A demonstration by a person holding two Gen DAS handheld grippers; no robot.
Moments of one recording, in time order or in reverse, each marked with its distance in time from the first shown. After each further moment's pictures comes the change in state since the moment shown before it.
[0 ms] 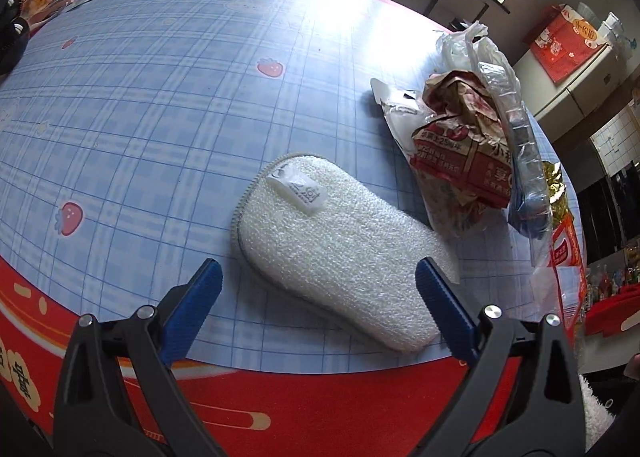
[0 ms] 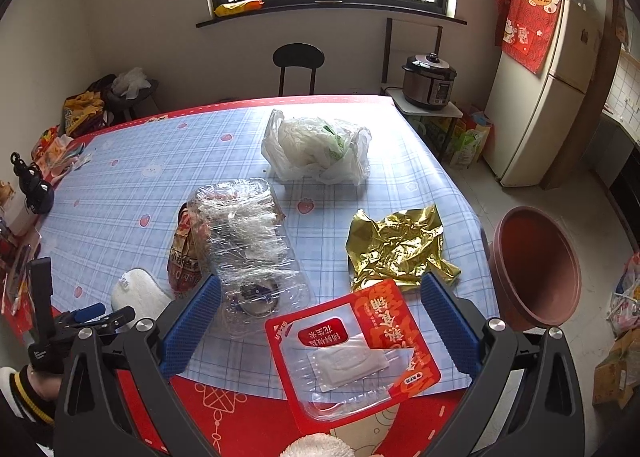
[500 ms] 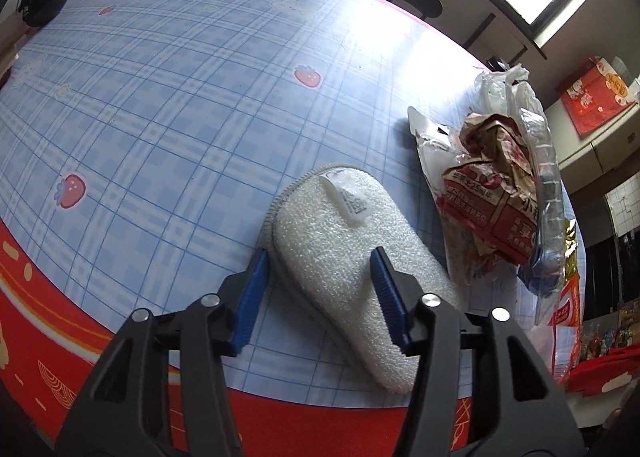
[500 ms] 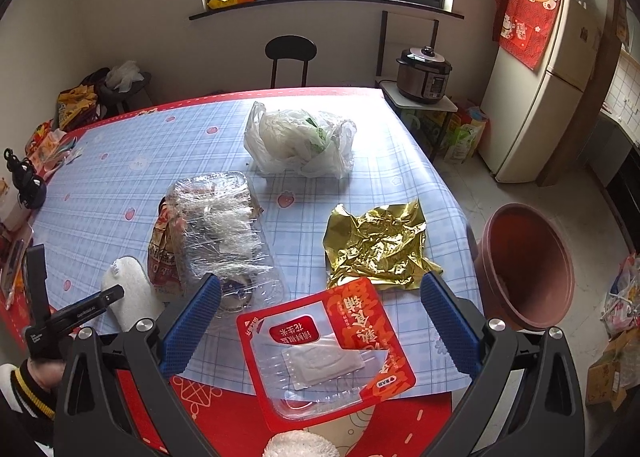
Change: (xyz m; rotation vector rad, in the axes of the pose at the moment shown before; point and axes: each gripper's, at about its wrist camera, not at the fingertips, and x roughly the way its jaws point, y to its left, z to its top) left arm 0.008 0.012 0.012 -0.220 -0.059 0.031; right arm 0.009 -0.024 0.008 -0.029 0.023 0.006
